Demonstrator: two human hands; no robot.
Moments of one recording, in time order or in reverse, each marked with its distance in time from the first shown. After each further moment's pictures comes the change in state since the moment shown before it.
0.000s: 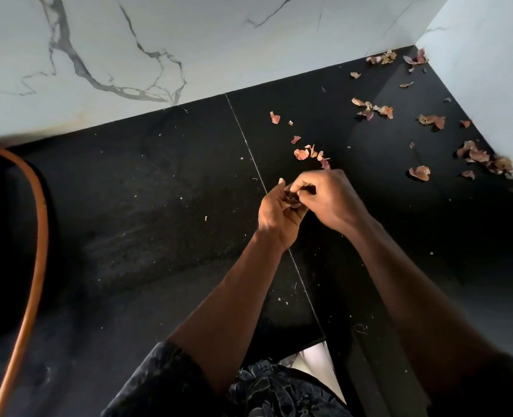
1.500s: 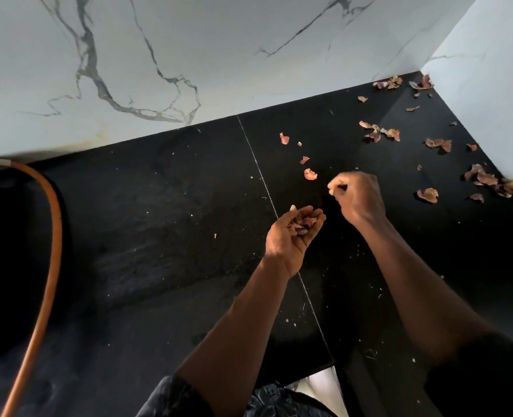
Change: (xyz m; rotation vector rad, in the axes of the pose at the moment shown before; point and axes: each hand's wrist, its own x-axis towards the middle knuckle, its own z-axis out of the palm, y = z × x) left_hand -0.015 0.000 -0.007 -0.007 0.008 -0.013; right_hand 0.040 0.046 -0.007 -0.162 0.153 0.349
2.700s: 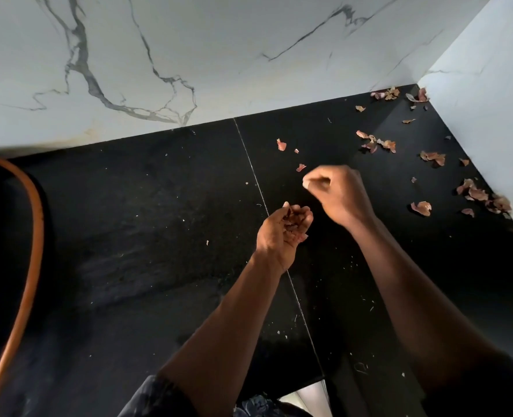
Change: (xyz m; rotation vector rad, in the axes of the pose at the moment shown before) left_hand 0.017 0.015 0.011 0.105 0.009 -0.011; right_hand 0.006 -0.044 -0.017 0.203 -0.046 -0.212
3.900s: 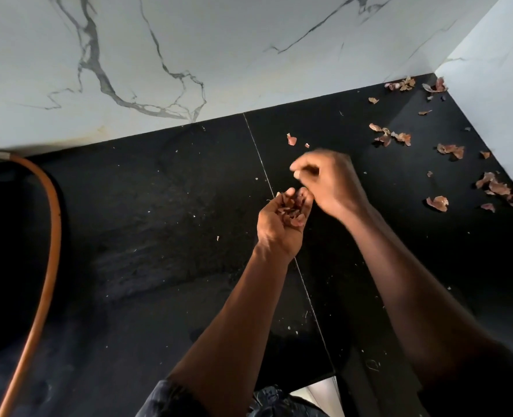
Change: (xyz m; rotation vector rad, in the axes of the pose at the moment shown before) left_hand -0.001 0.019 0.002 -0.379 -0.036 0.062; right_hand 0.010 -0.028 0.016 0.041 0.023 -0.181
